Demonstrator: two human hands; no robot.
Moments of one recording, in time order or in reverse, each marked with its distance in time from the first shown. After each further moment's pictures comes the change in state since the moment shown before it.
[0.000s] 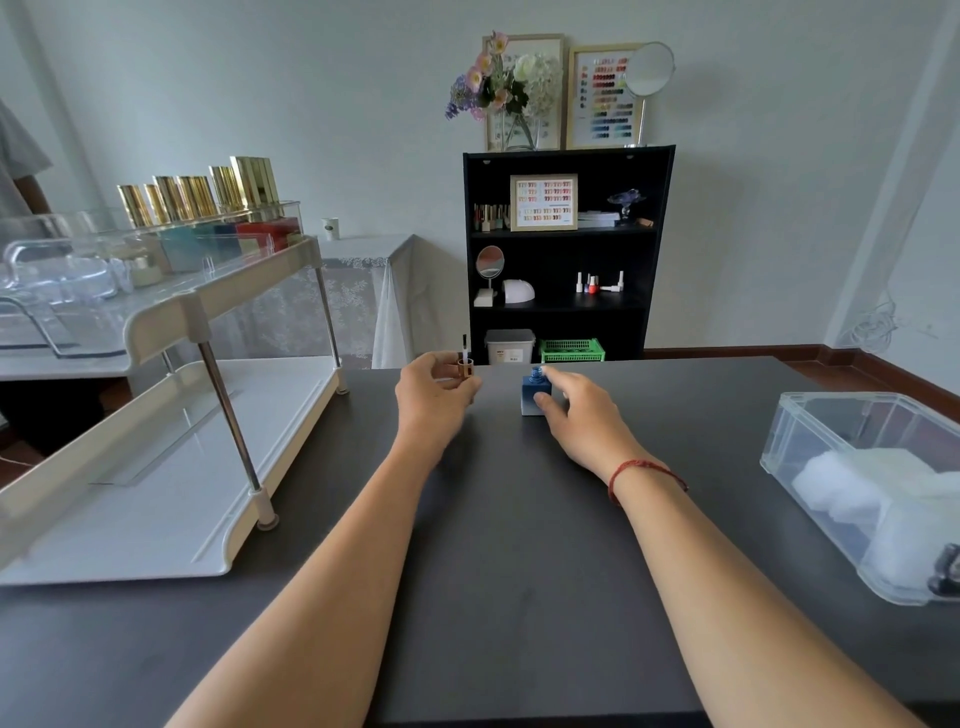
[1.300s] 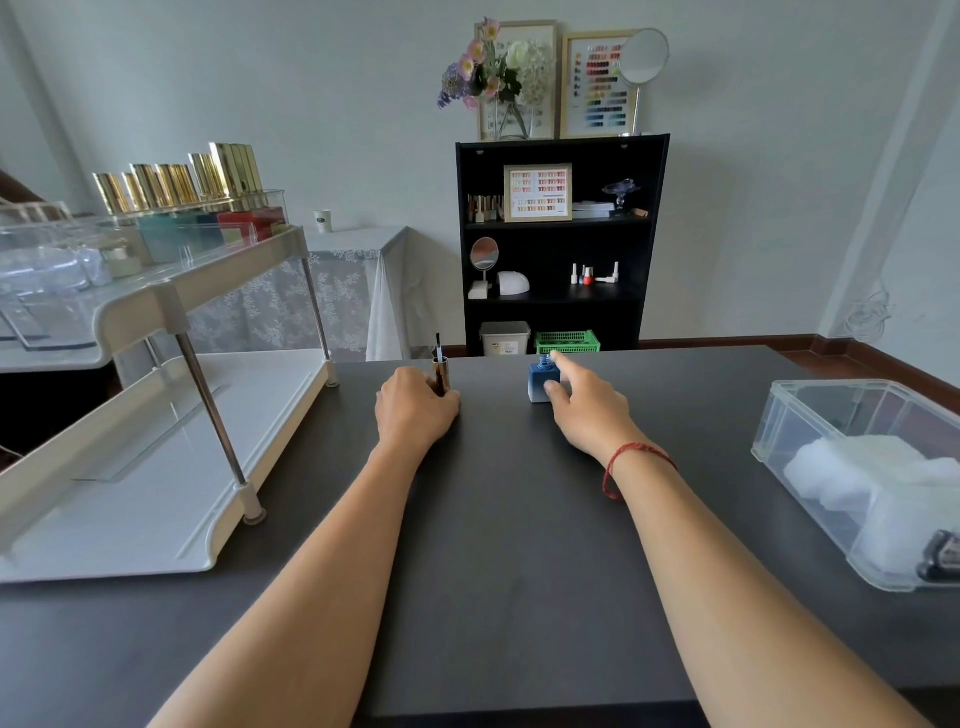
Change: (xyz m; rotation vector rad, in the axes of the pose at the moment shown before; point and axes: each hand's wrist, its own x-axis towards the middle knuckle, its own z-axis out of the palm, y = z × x) left_hand 0.002 -0.005 -0.006 0.501 -0.068 -0.050; right_hand 0.014 0.020 0.002 -0.117 0.022 0.067
